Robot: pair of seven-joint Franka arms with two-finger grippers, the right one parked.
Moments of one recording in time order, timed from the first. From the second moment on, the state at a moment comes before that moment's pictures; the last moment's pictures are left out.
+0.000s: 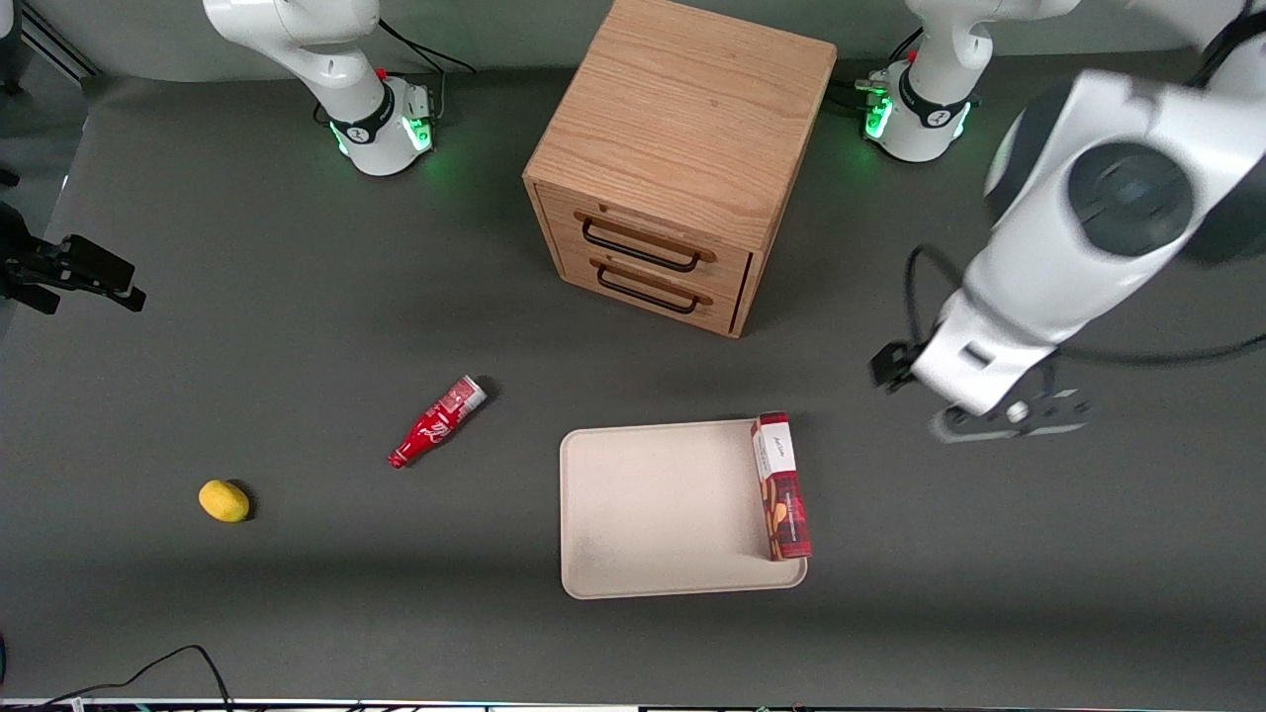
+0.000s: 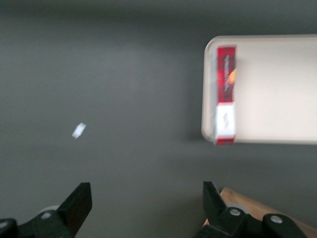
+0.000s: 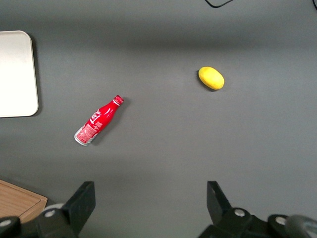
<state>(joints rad) -0.07 0.30 -0.29 -1.28 0.14 1.52 -0.41</state>
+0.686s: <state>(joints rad) -0.06 -0.06 0.07 -1.53 -0.01 1.34 0.08</state>
